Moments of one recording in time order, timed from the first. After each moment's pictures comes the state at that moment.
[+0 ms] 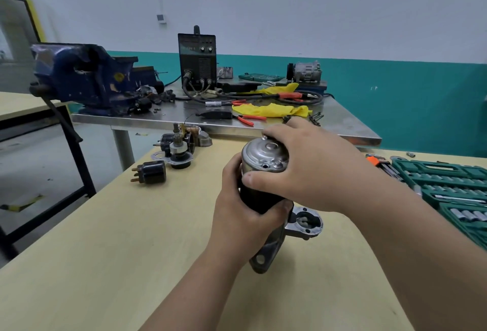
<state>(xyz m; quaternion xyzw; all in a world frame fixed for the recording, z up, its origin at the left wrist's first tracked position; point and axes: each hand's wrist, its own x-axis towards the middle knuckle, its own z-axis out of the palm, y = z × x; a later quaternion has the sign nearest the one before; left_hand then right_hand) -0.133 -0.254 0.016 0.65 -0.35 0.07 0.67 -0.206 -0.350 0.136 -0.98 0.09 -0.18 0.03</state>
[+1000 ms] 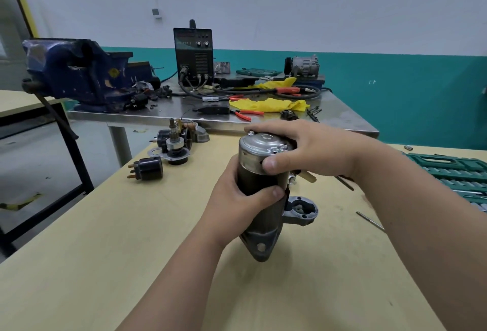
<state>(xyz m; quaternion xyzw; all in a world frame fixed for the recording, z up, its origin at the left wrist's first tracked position) -0.110 -0.252 0.025 0.62 -0.39 -0.10 0.67 -0.186 -0.398 0.138 -0.96 -0.02 -0.02 0.28</state>
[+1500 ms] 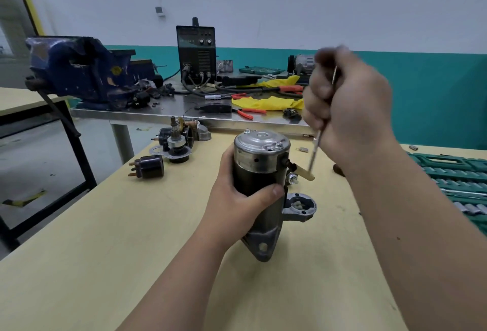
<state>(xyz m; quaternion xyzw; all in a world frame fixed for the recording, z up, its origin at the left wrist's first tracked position) -0.113 -0.254 0.019 0.63 -0.36 -0.05 0.69 -0.183 -0.386 0.150 -0.58 -0.05 -0.38 0.72</state>
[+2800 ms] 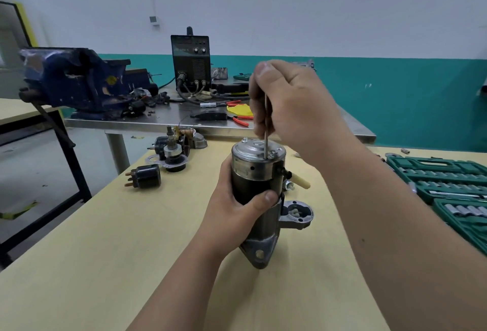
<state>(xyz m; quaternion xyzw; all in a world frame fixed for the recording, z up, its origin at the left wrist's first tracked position) -0.108 -0.252 0.017 0.62 -0.39 -0.08 0.68 -0.176 -0.351 0.163 -0.80 -0.07 -0.34 0.49</state>
